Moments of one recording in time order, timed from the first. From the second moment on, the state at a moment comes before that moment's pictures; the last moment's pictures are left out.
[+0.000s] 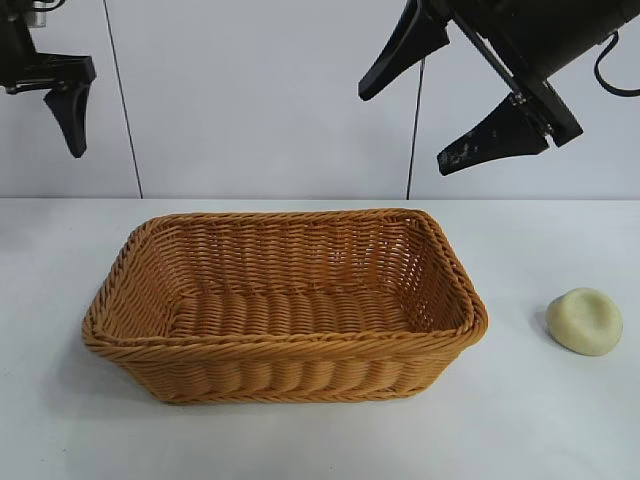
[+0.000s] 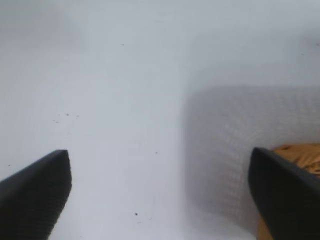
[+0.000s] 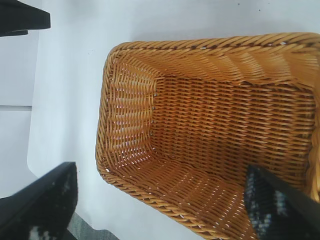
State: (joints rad) left arm -0.02 2.11 -1.89 -0.07 1.21 -0.10; right arm 0.18 1.66 -1.19 0.87 0.87 -0.26
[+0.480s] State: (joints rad) left arm 0.02 1.80 -1.49 -0.06 1.21 -0.03; right arm 0.18 1.66 -1.19 0.87 0.87 -0.26
